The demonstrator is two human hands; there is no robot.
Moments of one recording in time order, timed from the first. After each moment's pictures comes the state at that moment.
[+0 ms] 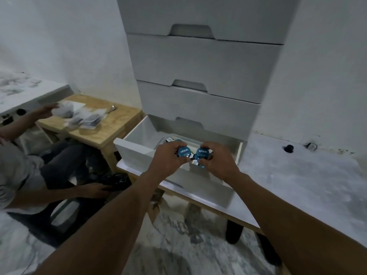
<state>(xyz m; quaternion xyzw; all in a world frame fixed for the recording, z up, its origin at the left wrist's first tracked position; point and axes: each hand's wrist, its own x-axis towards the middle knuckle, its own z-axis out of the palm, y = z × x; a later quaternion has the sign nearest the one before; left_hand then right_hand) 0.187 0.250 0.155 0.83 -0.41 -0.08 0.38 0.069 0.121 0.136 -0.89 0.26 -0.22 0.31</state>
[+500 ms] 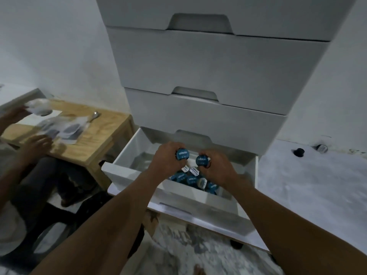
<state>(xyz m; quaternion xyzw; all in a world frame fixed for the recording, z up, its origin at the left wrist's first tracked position) 0.297 0.200 0.144 0.81 -0.50 -0.10 0.29 0.164 0.082 0.100 -0.90 0.30 -0.16 0.28</state>
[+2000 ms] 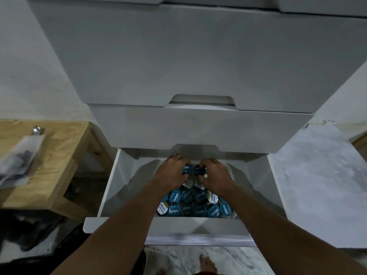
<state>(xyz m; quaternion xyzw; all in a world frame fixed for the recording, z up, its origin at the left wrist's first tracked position) 0.397 0.108 0.053 0.70 -0.68 -0.16 0.14 0.237 0.058 0.046 -0.85 0.47 -0.11 0.22</state>
